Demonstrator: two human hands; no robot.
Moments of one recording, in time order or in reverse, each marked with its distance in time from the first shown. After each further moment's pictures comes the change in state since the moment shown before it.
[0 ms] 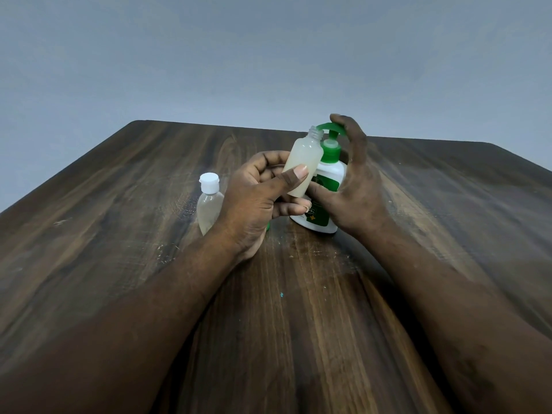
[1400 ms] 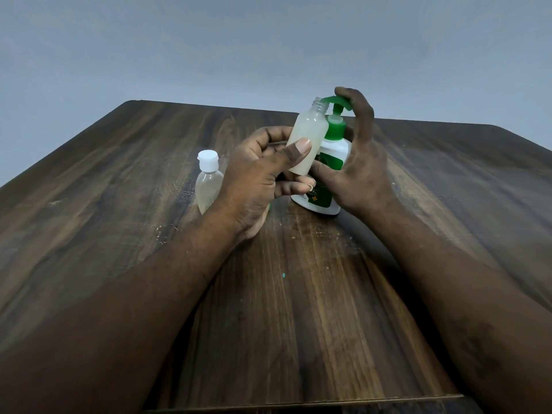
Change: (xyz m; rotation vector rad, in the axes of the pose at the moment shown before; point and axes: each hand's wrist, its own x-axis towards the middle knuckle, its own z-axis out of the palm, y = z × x) left_hand 0.002 -0.002 -0.001 0.034 -0.011 0.010; right_hand 0.000 -0.001 0.001 0.014 0.010 0.003
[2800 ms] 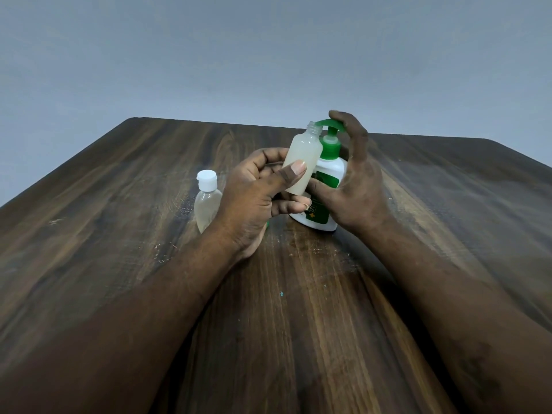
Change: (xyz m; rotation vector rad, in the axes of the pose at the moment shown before) left_hand -0.003 0.003 0.001 -0.041 -0.009 -0.017; right_hand 0.001 0.008 0.000 0.006 0.001 -0.035
